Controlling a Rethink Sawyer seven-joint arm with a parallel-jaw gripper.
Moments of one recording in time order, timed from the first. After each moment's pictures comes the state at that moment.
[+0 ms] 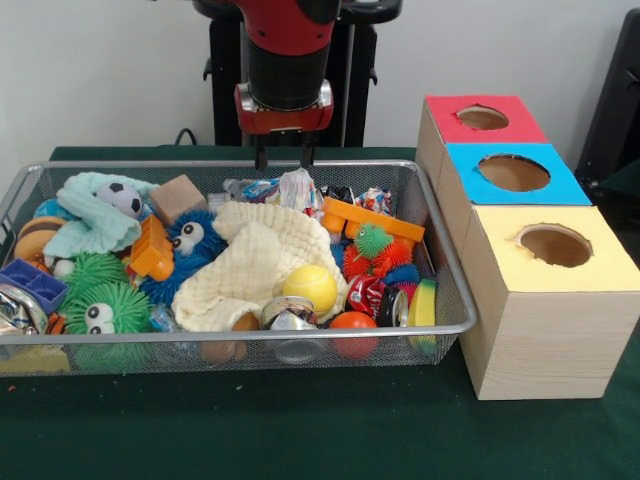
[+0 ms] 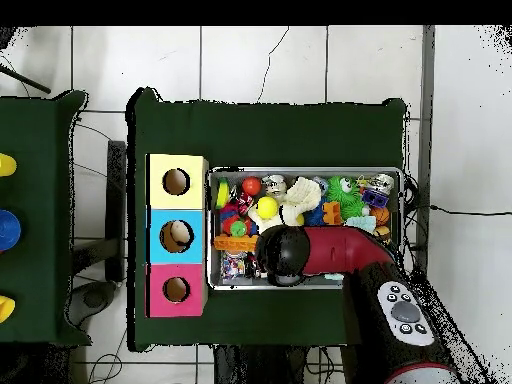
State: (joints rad) arm -0.47 -0.65 0.20 1.76 -0.41 0.76 1.57
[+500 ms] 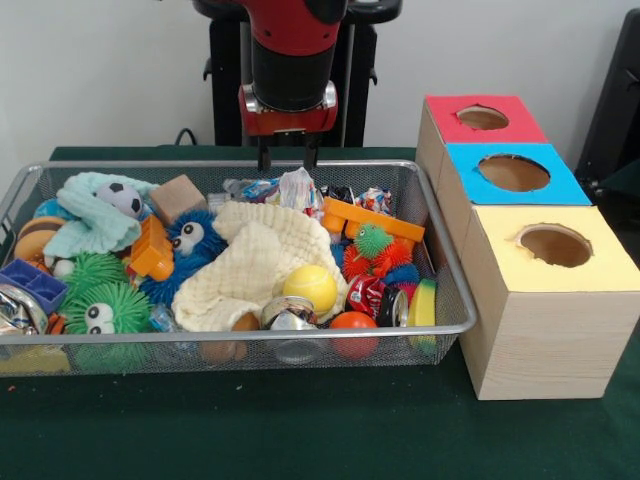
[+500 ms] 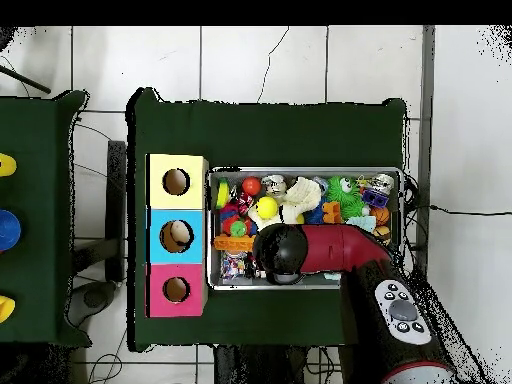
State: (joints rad) arm -0.46 -0.65 0.20 1.75 -0.41 0.76 1.57
